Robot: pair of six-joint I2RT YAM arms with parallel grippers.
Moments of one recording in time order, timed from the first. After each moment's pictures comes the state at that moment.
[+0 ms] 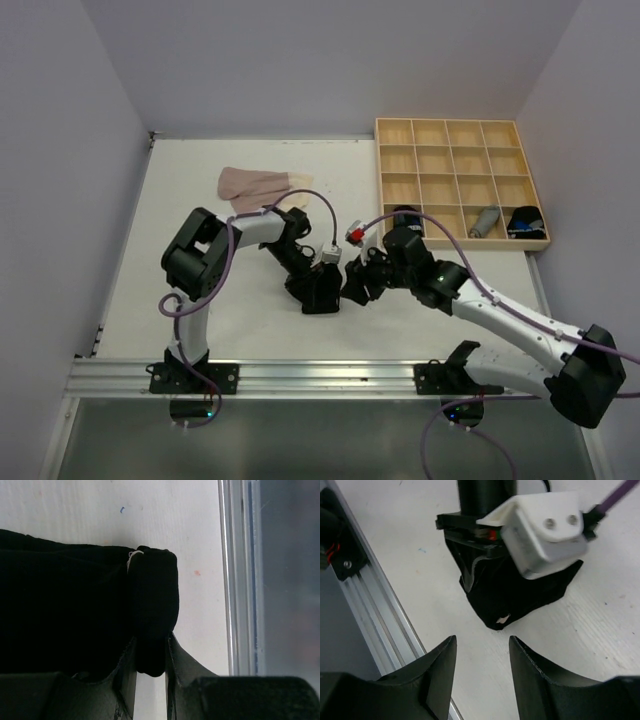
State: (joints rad) left arm -0.58 2.04 1.25 -0.92 0.94 0.91; right arm 0.75 1.06 0.73 -0.31 -0.32 0.13
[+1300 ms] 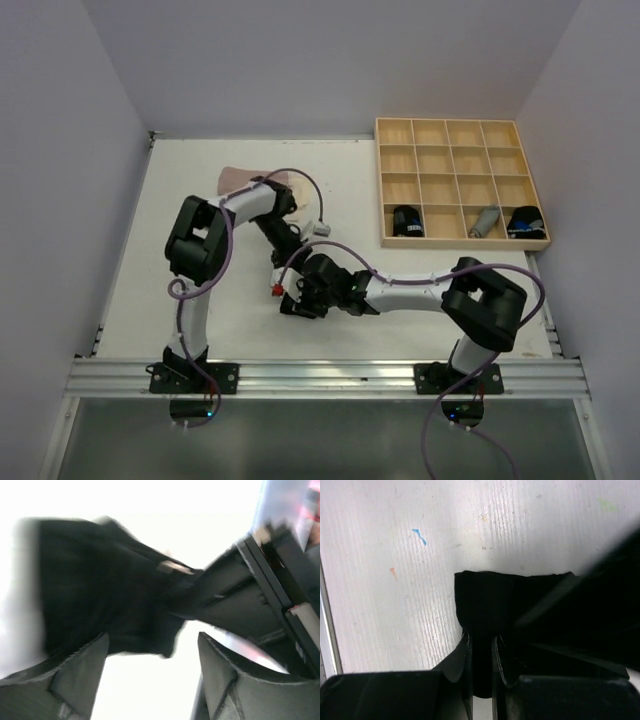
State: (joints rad) left arm -0.47 2.16 1.47 -1.31 0.84 0.87; right arm 1.09 1.69 0.88 -0.02 -0.18 -0.29
